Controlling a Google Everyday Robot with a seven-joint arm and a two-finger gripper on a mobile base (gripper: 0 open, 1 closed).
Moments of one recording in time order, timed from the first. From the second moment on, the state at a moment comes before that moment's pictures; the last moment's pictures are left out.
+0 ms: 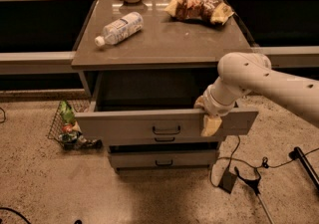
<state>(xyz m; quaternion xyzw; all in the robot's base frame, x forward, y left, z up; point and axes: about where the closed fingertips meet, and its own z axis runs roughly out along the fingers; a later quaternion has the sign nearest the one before) 0.591 -0.162 0.639 -0.74 0.65 0.03 0.15</state>
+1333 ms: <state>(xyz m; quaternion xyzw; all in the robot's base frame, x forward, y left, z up) 0.517 -0.157 0.656 -0.73 0.67 0.11 0.06</state>
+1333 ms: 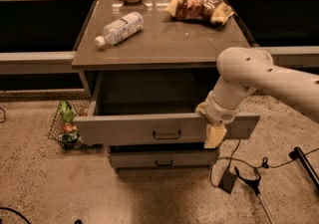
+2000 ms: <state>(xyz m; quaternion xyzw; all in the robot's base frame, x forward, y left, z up) 0.495 -0.157 0.668 -0.73 0.68 0.11 0.05</state>
